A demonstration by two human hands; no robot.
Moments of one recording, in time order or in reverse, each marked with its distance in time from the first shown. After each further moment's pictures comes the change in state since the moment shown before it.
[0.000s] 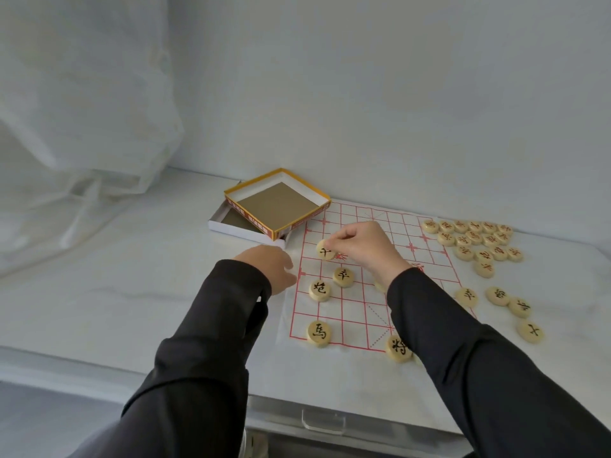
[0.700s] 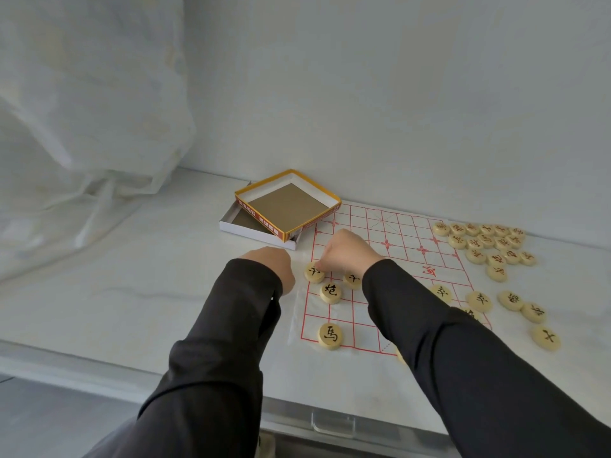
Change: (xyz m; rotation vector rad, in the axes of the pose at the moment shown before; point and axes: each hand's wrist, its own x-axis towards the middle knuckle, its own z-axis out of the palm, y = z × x) left_hand 0.010 -0.009 0.002 -0.022 -0.012 -0.131; right_hand 0.035 -0.003 0.049 -0.638 -0.162 0.091
